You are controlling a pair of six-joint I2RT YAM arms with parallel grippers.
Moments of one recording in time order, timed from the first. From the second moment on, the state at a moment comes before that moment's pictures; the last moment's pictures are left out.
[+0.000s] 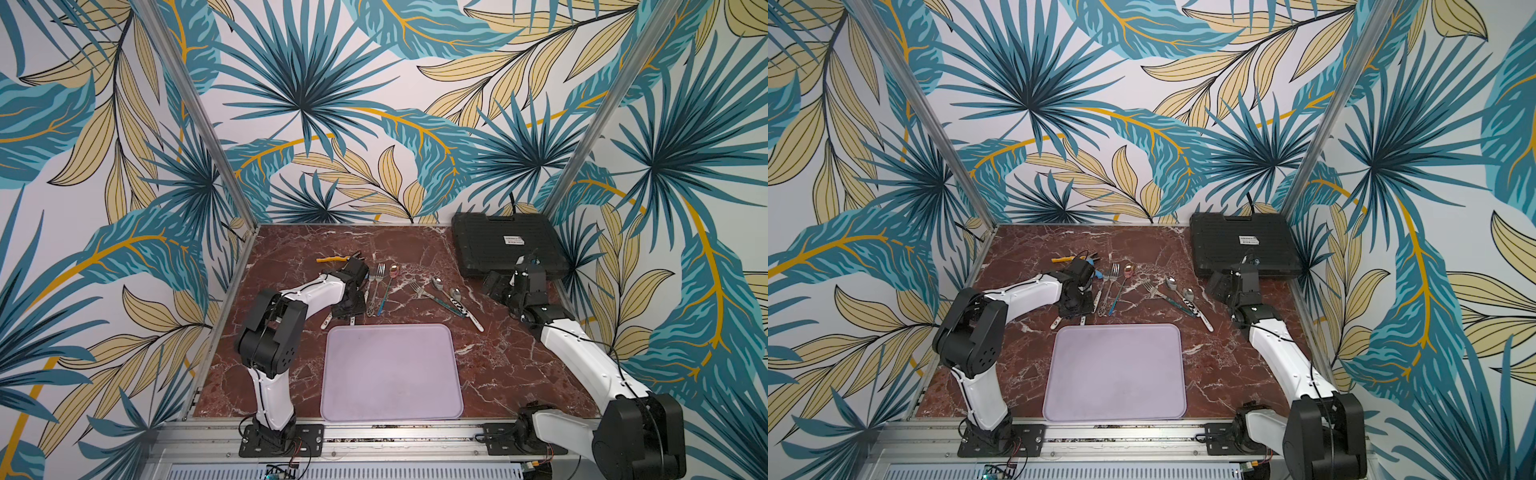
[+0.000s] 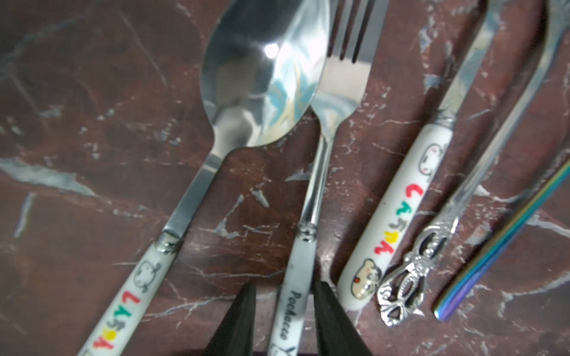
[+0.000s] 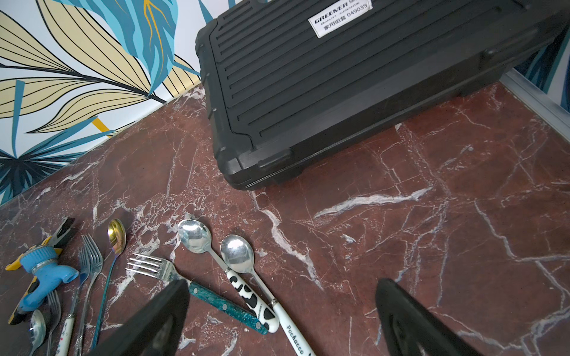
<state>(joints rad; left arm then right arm) -0.42 1.88 1.22 -0.67 -0.06 -0.63 0.07 1.20 0.79 -0.25 0.14 0.53</state>
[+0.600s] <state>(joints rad) -0.42 1.90 1.25 -0.69 -0.07 -0.59 0.07 1.20 0.79 -0.25 0.14 0.53</state>
